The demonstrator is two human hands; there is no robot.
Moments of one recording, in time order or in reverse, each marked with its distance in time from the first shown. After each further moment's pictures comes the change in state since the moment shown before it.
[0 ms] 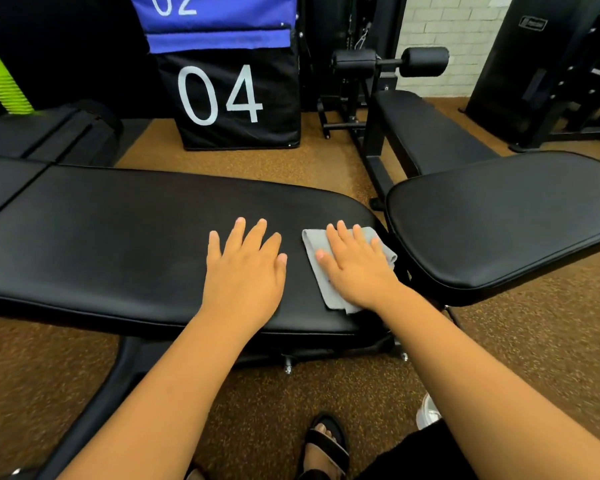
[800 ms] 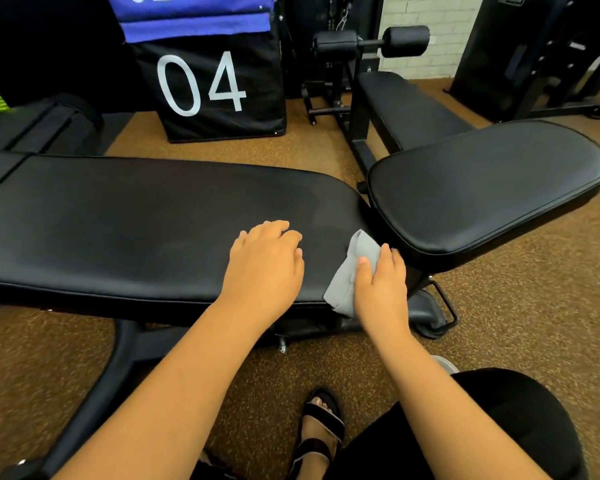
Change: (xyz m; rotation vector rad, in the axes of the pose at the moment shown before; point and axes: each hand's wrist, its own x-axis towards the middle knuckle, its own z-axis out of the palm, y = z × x) left_hand -0.017 0.038 0.002 -0.165 -0.015 0.112; right_hand -0.081 0.012 0.041 0.617 0.435 0.485
